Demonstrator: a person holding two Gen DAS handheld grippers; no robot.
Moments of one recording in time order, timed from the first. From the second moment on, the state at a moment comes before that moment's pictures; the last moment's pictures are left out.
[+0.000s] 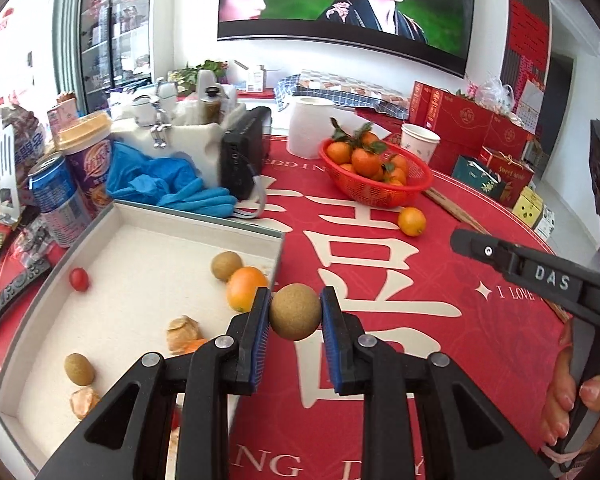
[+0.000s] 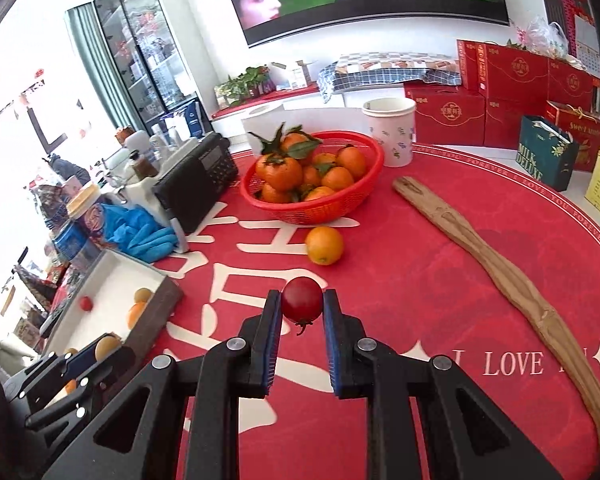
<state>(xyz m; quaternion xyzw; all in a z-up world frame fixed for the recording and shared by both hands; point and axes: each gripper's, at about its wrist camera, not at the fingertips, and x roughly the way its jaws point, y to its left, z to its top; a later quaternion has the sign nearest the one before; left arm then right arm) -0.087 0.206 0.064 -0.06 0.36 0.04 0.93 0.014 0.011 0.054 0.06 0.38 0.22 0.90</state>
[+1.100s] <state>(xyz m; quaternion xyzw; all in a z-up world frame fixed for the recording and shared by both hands) -0.120 0.322 0.038 -0.14 0.41 0.21 0.88 -0.017 0.218 0.058 -0.12 0.45 0.31 0.83</state>
